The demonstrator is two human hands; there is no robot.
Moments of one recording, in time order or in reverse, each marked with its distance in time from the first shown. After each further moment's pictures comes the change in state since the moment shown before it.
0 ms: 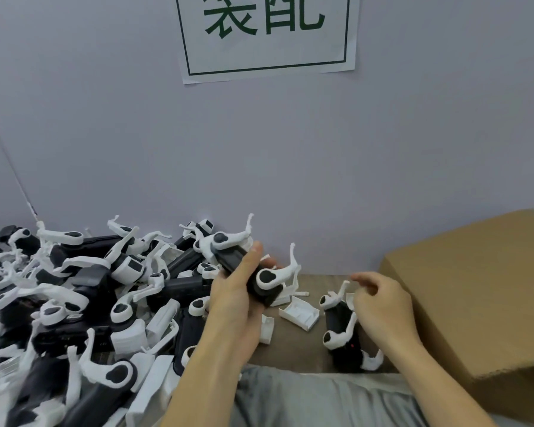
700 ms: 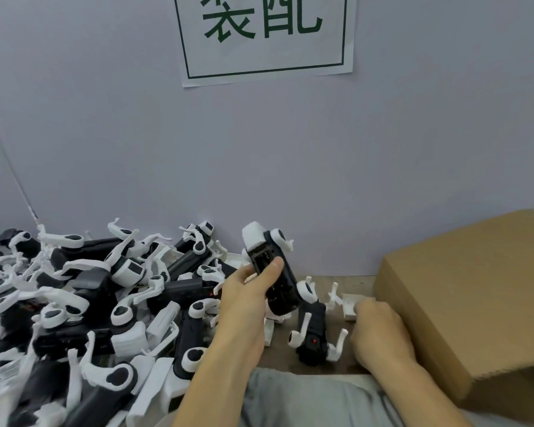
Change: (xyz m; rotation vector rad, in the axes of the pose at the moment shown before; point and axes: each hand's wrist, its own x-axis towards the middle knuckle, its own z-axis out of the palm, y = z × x) left_hand 0.002 -0.012 -0.002 0.327 0.049 0.001; right_hand -0.016 0.010 0.008 -0.770 -0.236 -0.046
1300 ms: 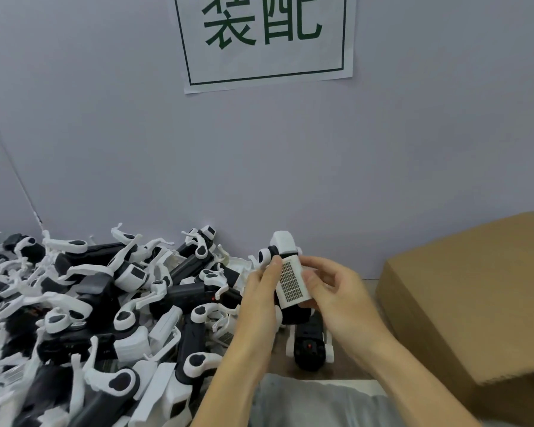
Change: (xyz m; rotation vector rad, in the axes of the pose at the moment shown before) left_hand -0.003 -0.011 0.010 0.058 -0.060 0.031; right_hand -0.012 -0.057 -0.034 1.358 -0.109 -0.302
